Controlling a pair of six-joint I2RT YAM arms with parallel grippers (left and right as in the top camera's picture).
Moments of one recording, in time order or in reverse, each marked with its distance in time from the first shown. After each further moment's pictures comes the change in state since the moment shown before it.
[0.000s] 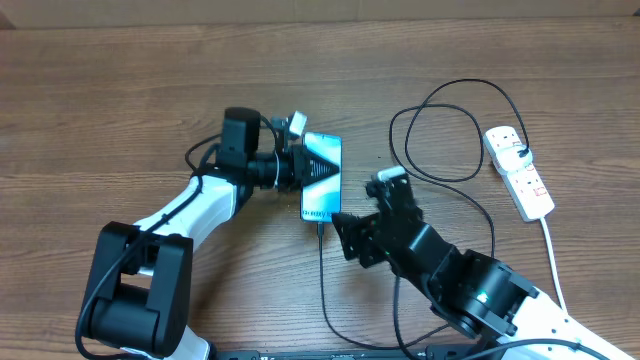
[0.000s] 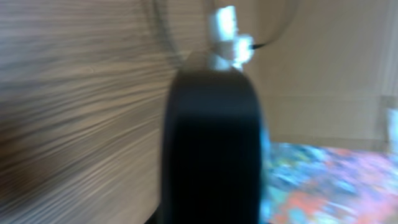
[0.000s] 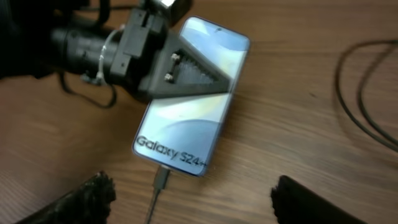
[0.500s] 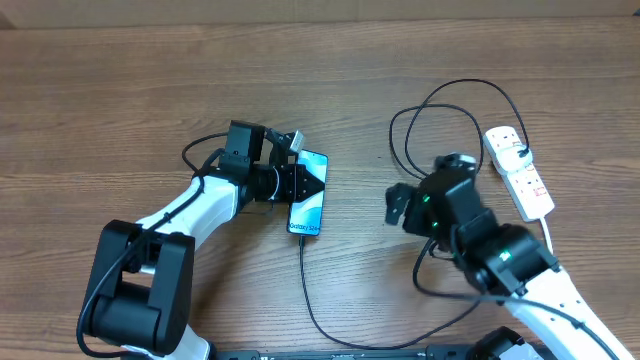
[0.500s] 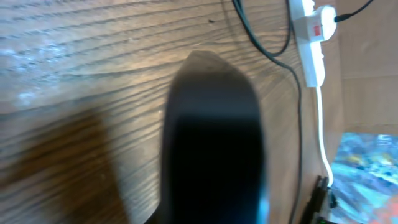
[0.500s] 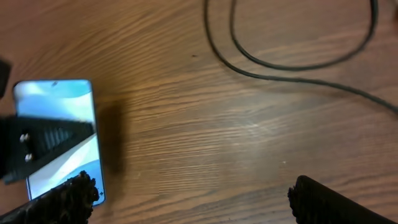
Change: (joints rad) left arm 0.001 0.011 -0.002 -0.173 -0.210 0.327; right arm -0.386 0.048 0.000 -0.155 -0.114 0.174
